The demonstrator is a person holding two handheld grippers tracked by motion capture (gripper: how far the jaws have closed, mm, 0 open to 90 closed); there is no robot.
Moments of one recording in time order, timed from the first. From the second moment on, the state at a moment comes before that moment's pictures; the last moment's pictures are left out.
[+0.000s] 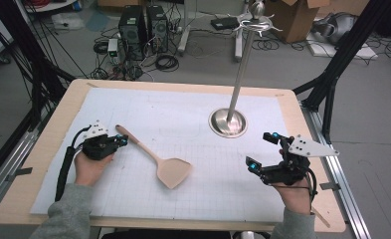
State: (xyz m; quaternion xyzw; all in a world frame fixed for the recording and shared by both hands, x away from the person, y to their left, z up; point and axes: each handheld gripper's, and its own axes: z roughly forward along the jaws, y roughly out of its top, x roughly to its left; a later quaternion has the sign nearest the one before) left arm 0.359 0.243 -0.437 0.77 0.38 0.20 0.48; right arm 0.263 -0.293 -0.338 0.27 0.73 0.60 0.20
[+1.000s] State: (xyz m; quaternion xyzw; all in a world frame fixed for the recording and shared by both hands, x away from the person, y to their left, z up) left arm 0.381 0.234 -0.449 0.78 0.41 0.18 0.43; right arm 0.265 -0.292 -0.340 0.27 0.73 0.59 0.20
